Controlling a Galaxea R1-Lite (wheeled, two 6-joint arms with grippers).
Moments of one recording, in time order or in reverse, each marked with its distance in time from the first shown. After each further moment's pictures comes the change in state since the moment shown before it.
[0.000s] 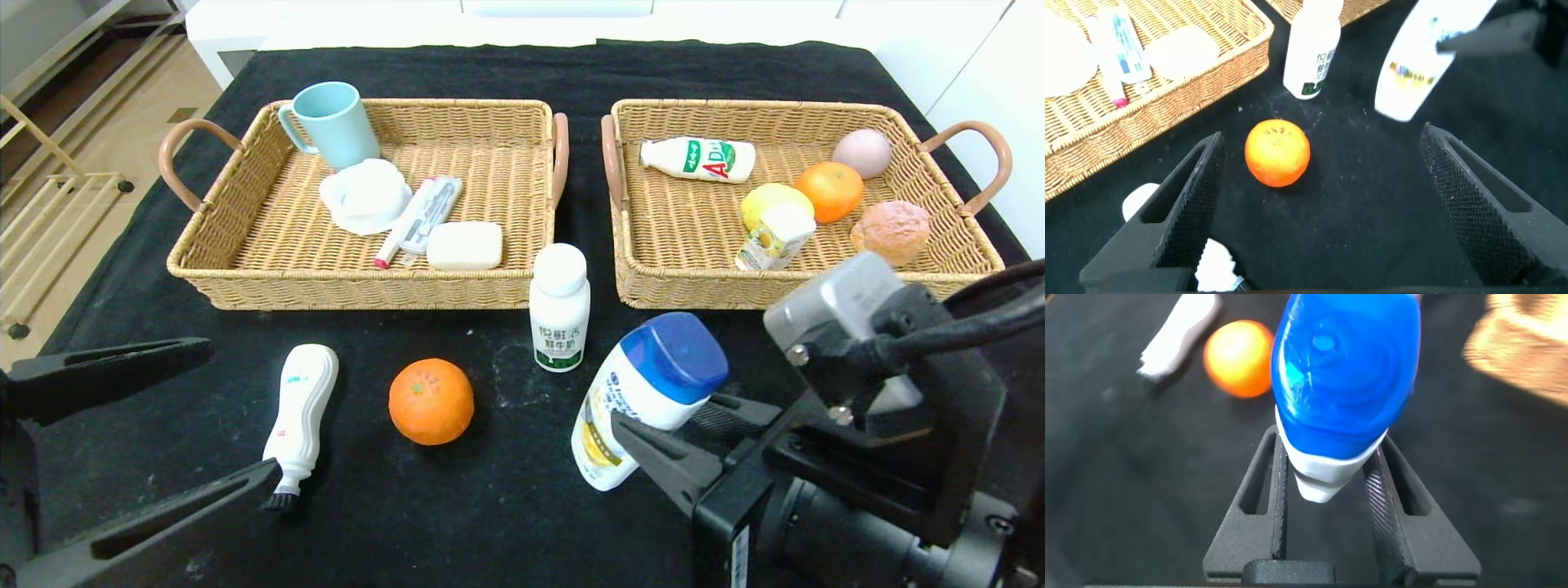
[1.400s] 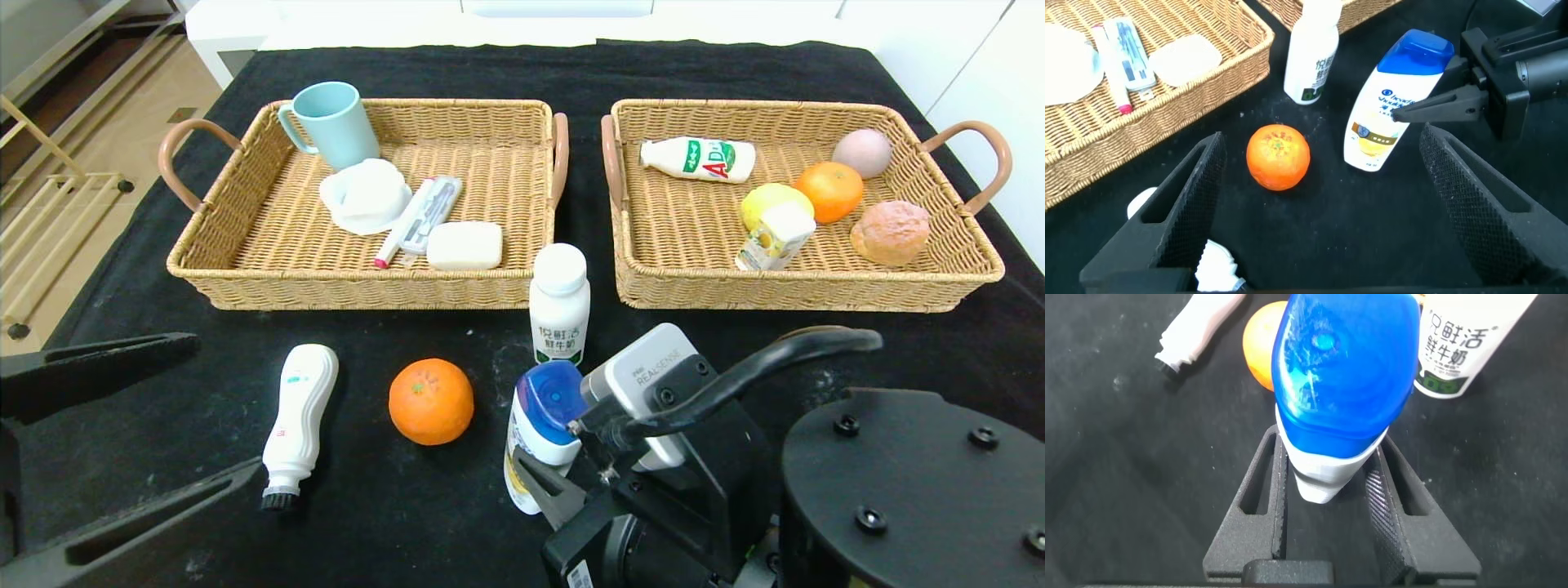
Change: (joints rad) left arm 0.000 -0.016 -0.002 0.000 -0.002 0.000; right arm 0.054 0.205 -0.057 -0.128 -0.029 -0.005
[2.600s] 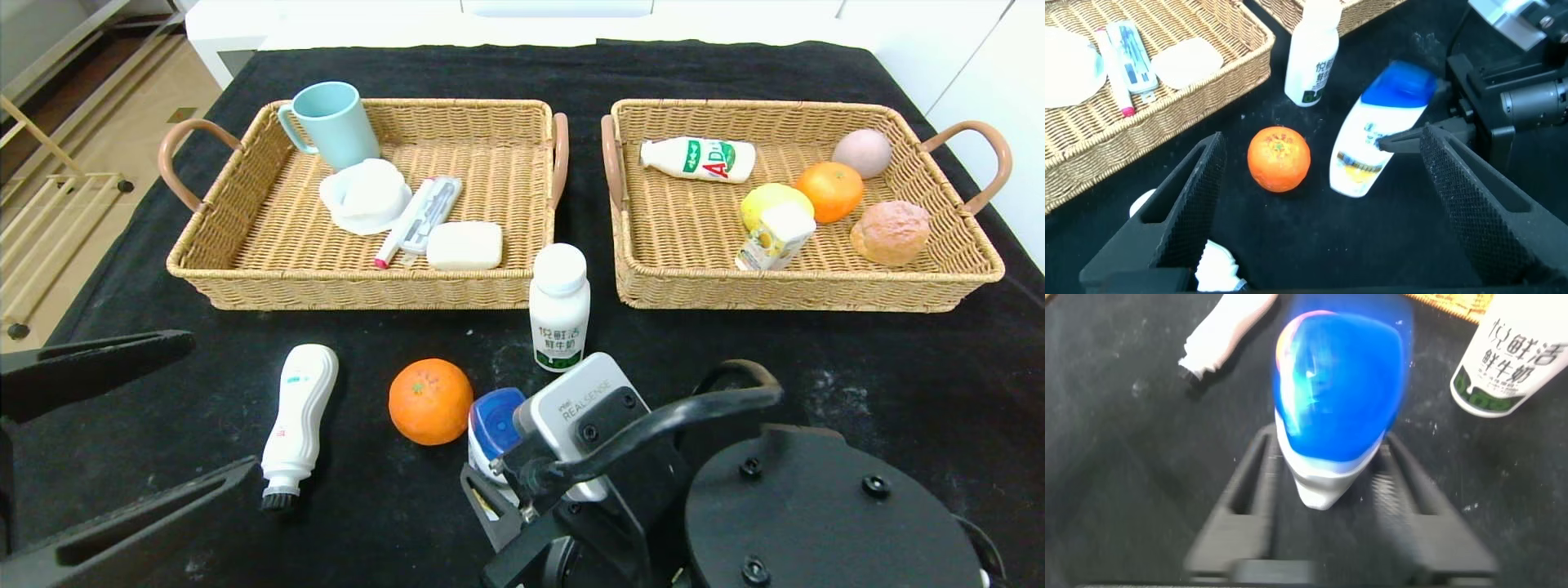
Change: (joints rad) left arm 0.000 -0.006 -0.003 0.000 0.000 0.001; right arm 0.034 0.095 -0.026 -0.096 -0.002 -0.023
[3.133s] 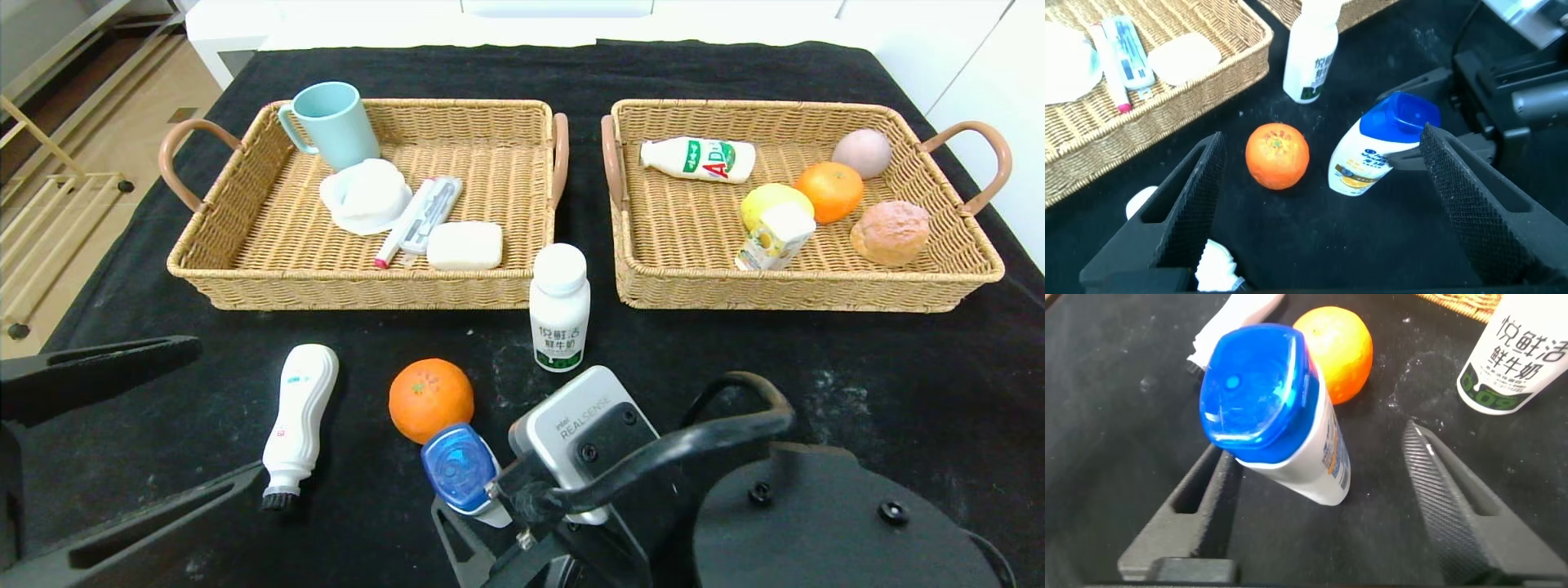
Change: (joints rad) left arm -0.001 0.006 0.006 0.000 0.000 0.000; right arm 0.022 -0.012 0.012 0.000 -0.013 -0.003
